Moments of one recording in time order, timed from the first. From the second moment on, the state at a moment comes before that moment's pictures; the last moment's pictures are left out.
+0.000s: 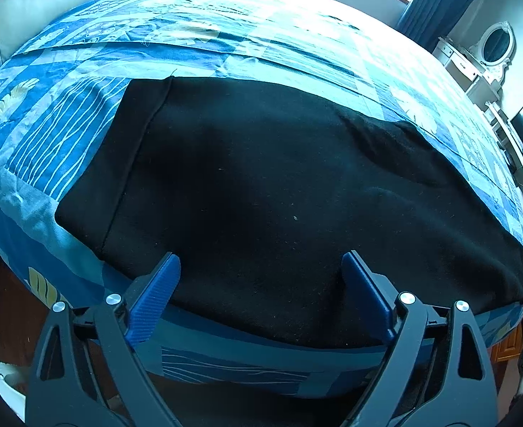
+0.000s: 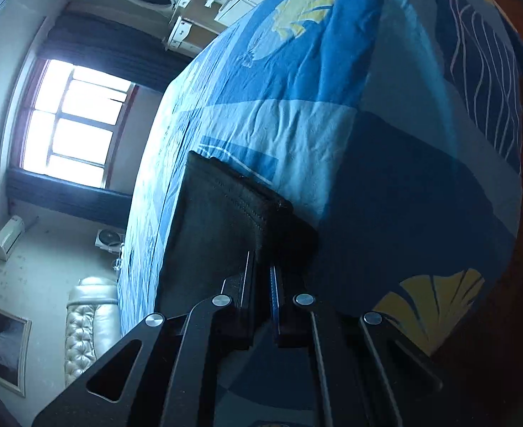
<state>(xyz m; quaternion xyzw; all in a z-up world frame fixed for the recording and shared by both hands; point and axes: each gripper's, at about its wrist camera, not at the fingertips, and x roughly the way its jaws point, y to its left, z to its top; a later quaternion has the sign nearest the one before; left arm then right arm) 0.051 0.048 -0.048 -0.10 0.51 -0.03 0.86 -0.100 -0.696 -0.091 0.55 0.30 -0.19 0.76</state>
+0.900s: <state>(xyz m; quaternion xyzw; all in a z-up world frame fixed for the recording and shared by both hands) 0.051 0.029 -0.045 -0.11 0.51 -0.02 0.85 0.008 -0.702 -0.051 0.29 0.50 -0.06 0.82</state>
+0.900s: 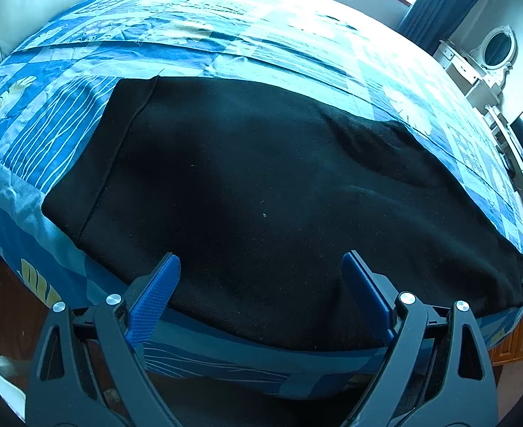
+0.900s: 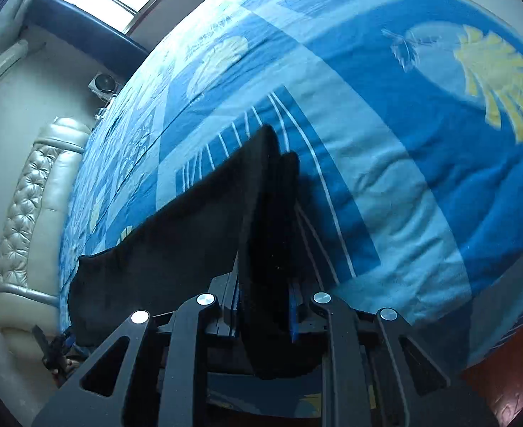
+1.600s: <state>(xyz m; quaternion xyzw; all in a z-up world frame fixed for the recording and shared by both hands) 0.057 0.016 -0.050 -0.07 0.50 -0.01 0.86 0.012 -0.745 -0.068 0.32 0.47 -0.12 0.81</state>
